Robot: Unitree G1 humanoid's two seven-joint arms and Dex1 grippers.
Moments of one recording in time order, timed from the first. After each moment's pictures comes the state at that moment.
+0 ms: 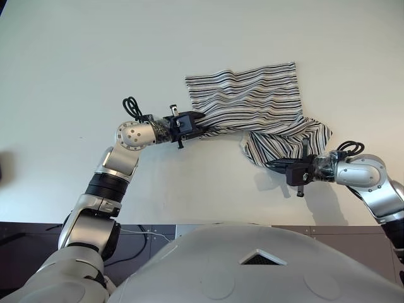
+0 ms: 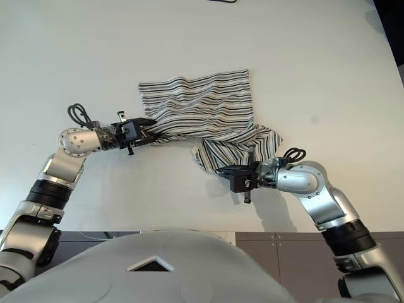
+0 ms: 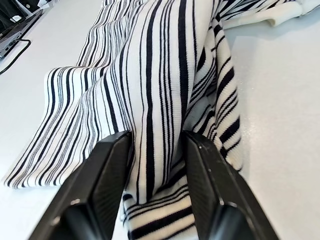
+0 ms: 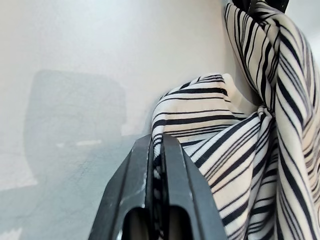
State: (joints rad) left arm -0.17 0.53 -0.33 0.28 0.08 -0.24 -0.84; right arm 0.15 -0.85 0.35 -0.15 -0.15 -0.36 0.91
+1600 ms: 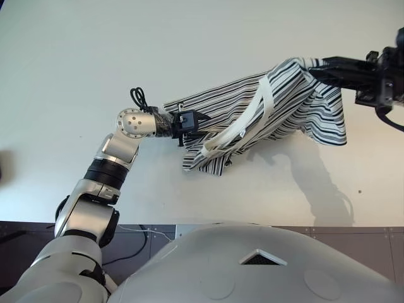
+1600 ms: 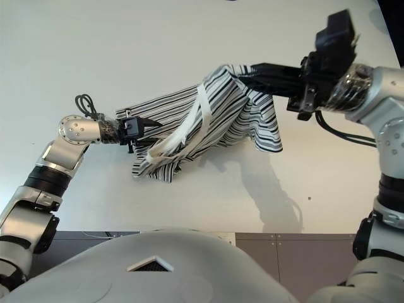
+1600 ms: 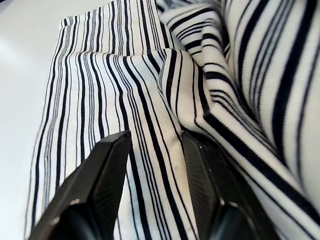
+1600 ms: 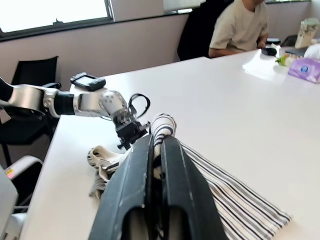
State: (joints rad) left arm -0.33 0.55 -0.44 0.46 0.04 -0.35 -0.97; right arm -0.25 -0.91 -0.03 -0.26 0.82 0.59 1.06
